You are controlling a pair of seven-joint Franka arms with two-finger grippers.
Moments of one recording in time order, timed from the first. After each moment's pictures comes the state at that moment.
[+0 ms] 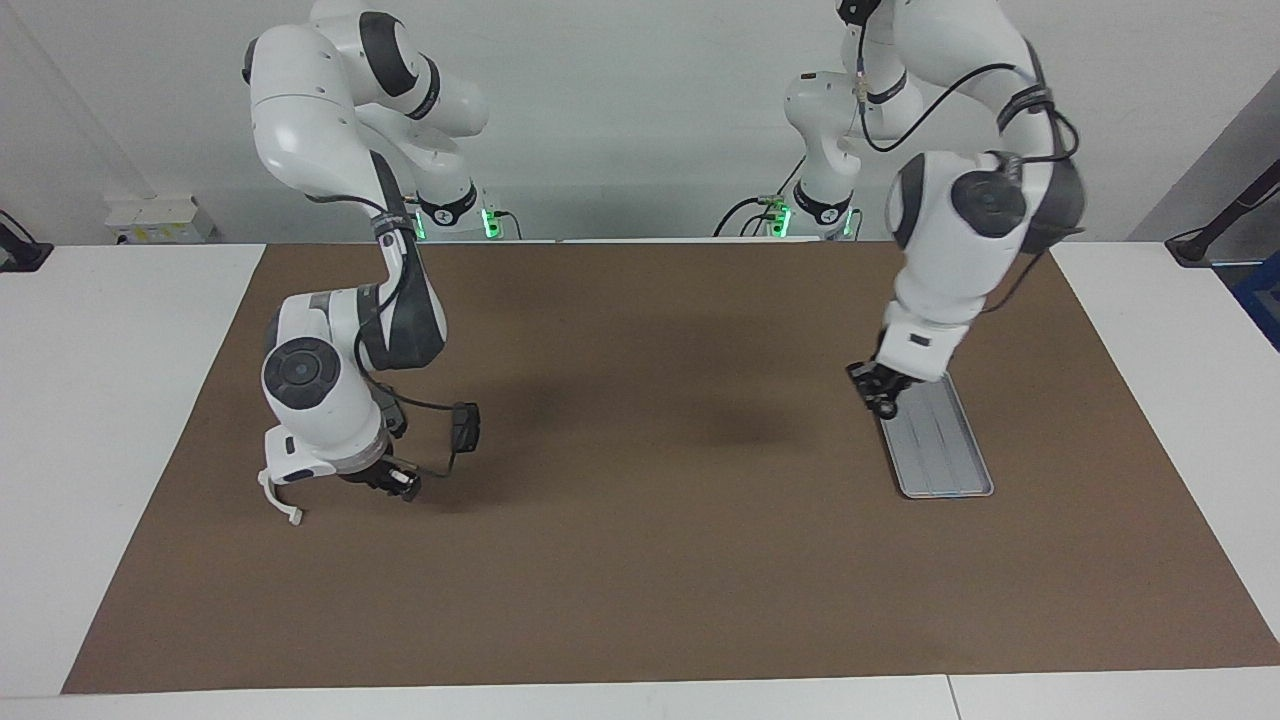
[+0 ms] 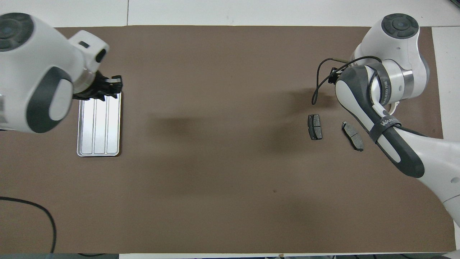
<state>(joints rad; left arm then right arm) -0.18 0.21 0.04 -1.63 0.04 1.83 -0.30 -0.15 0.57 0.30 -1.45 -0.28 1.88 0.62</state>
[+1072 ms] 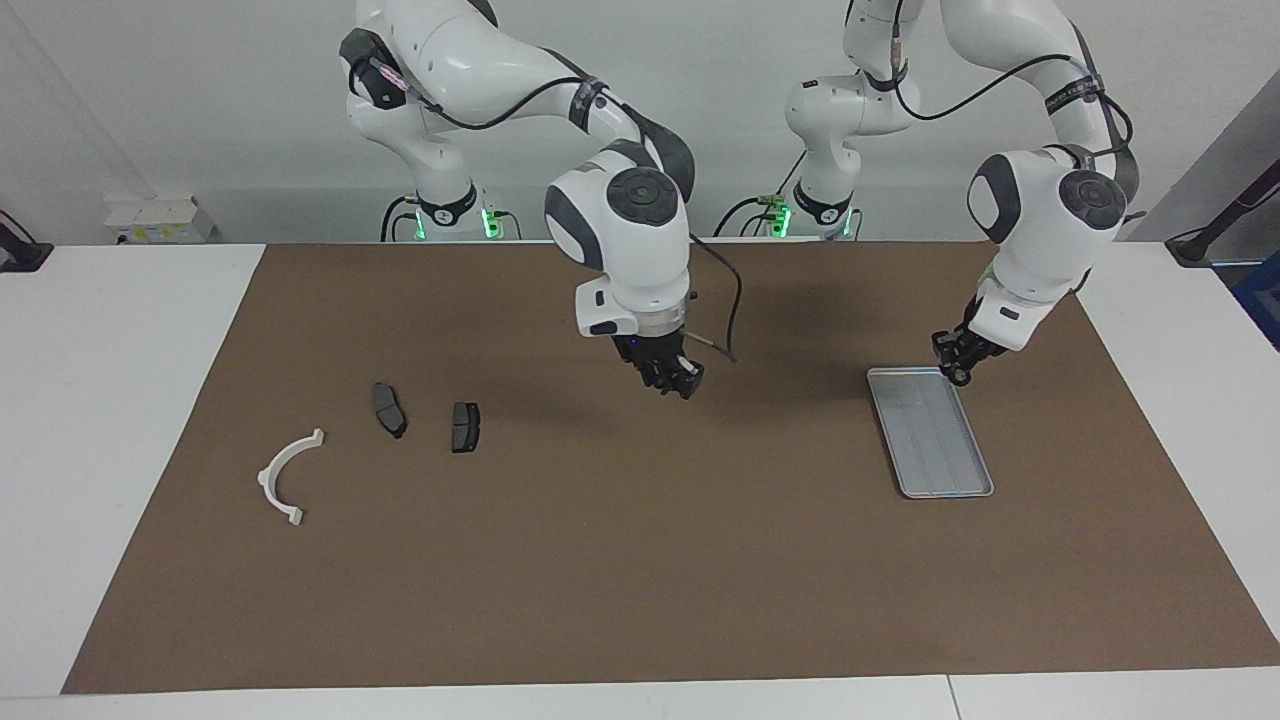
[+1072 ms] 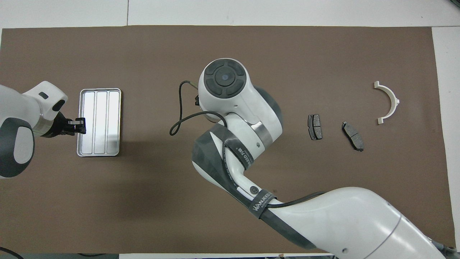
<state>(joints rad) -0.02 0.02 0.02 -2.10 0.04 2.10 -0.09 0.35 0.60 0.39 -1.33 -0.15 1.96 1.47</state>
